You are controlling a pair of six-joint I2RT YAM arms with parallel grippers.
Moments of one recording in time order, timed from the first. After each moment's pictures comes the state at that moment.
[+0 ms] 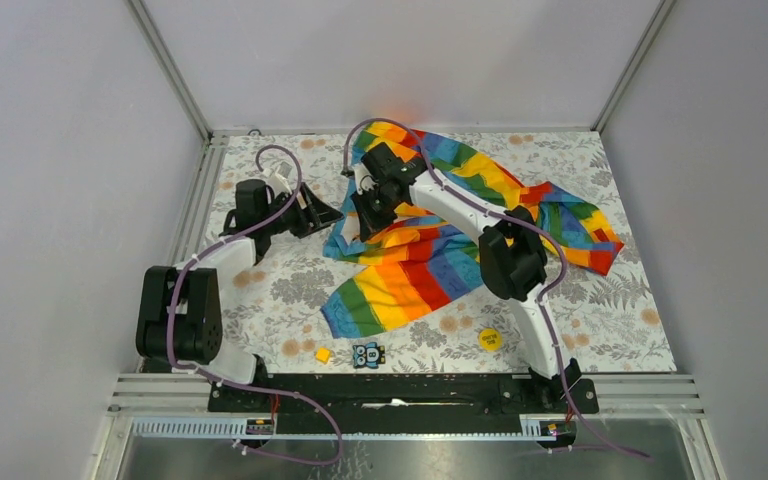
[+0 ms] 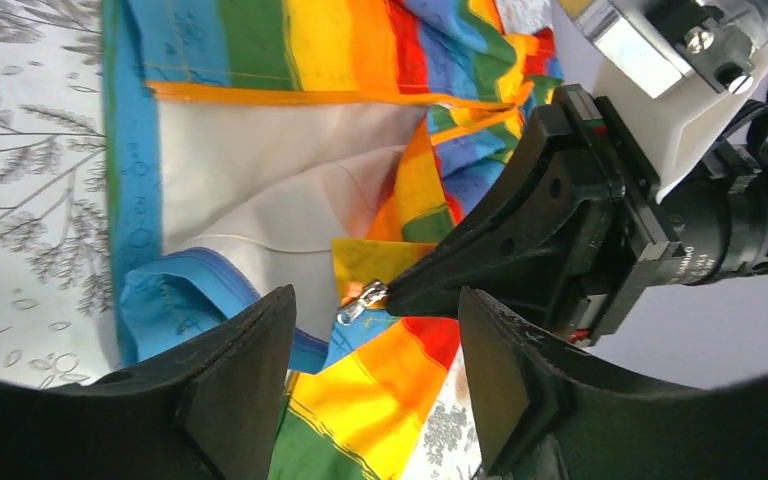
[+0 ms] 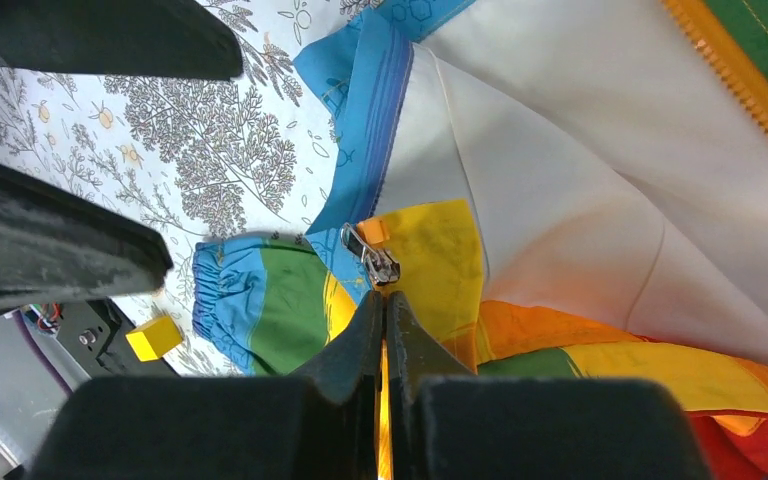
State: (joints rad) left arm -0.06 1.49 0.77 0.21 0.71 -0.65; right arm 0.71 2.26 2.02 -0.85 -0.39 0.15
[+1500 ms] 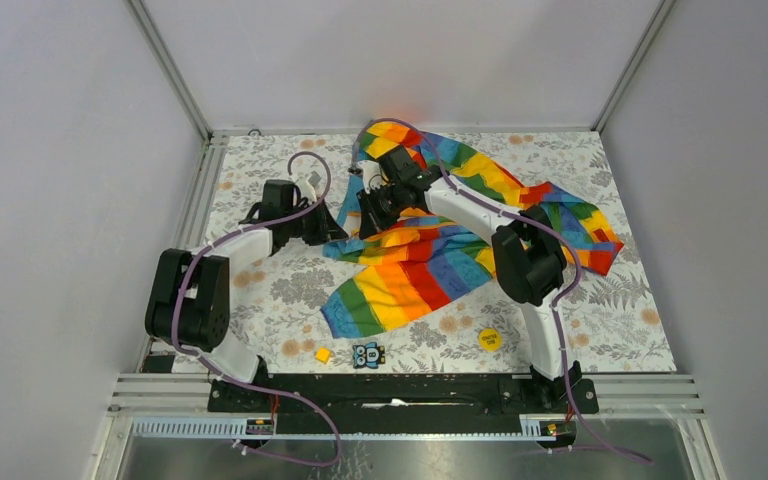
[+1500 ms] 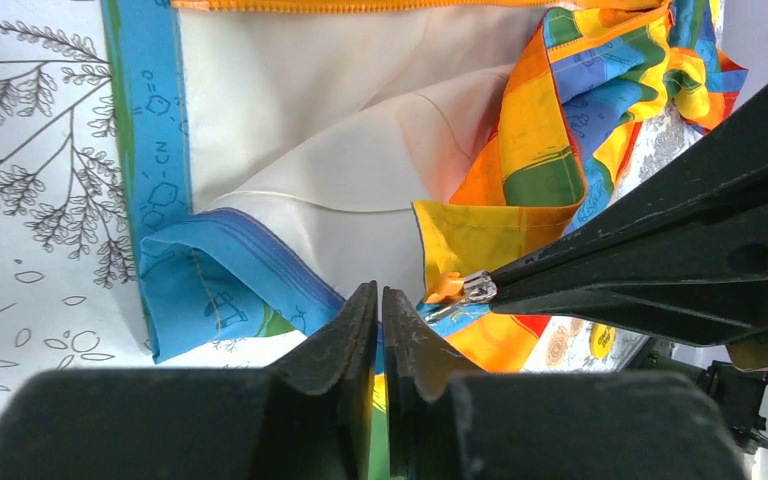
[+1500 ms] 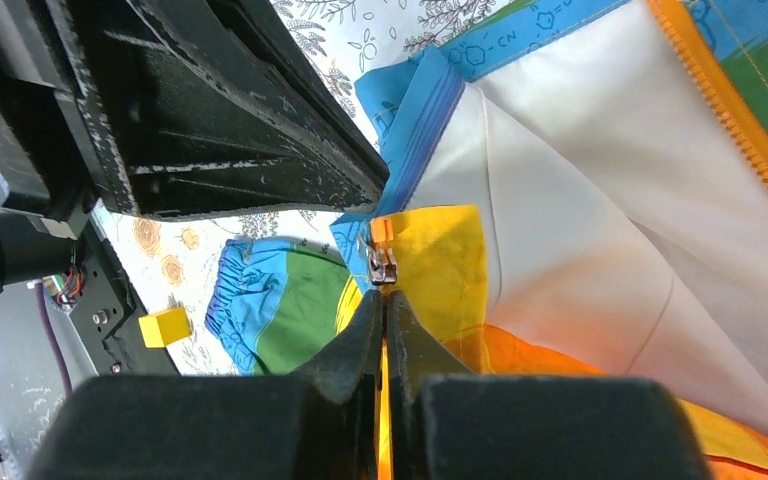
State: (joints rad) left arm -0.18 1.61 0.87 -0.02 0.60 -0.44; right arm 0.67 2.14 1.77 -0.56 -0.54 0.09
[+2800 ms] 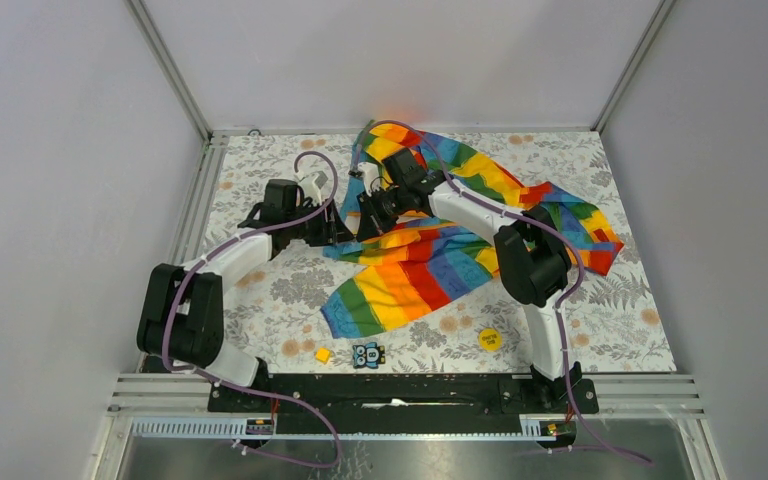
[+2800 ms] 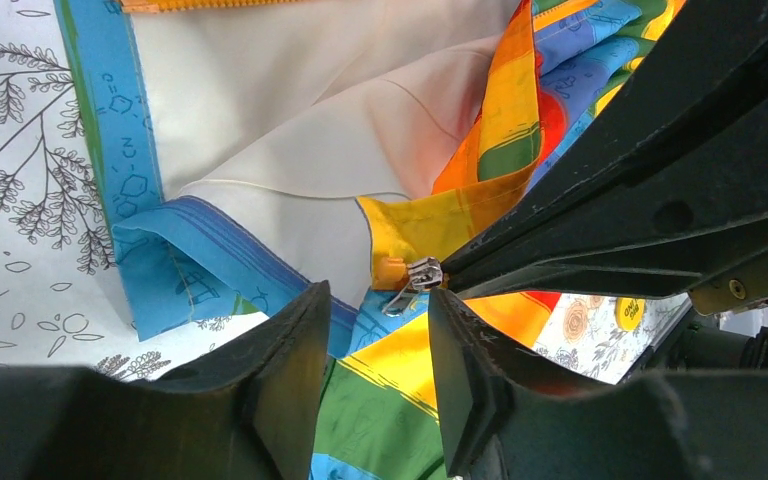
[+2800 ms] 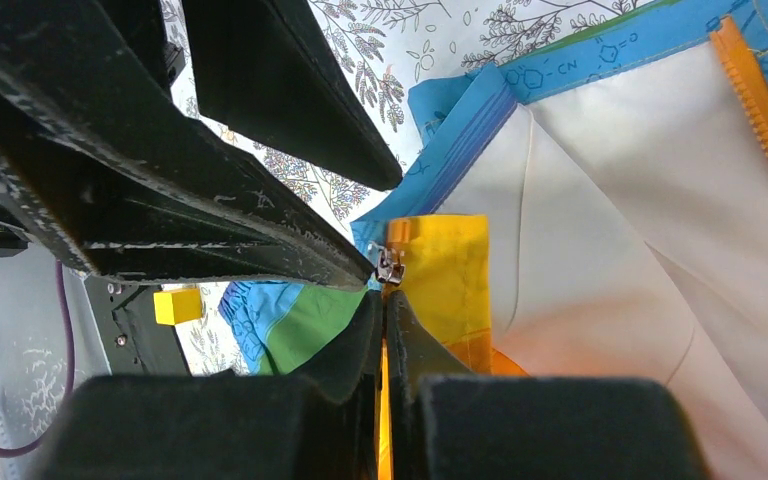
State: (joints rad) left arm -0.23 1.50 0.86 -0.10 0.56 -0.35; right arm 0.66 2.11 1.68 -0.45 -0.68 0.04
